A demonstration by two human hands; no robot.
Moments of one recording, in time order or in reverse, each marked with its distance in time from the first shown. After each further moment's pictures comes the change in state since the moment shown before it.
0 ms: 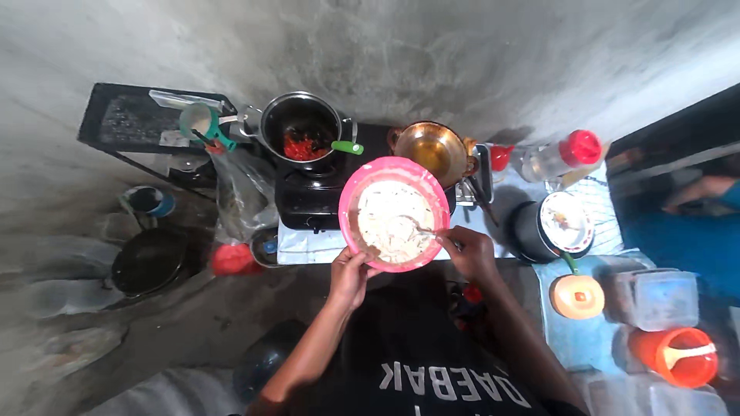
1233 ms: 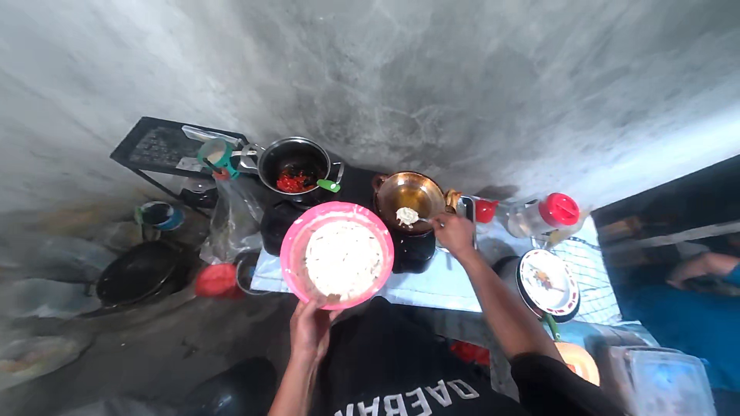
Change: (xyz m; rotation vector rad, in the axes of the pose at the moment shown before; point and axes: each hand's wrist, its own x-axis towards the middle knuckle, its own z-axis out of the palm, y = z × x) left_hand -0.015 -0.061 0.009 -0.179 0.282 0.243; right_hand 0.154 0.097 -0.023 -0.344 -0.031 -0.012
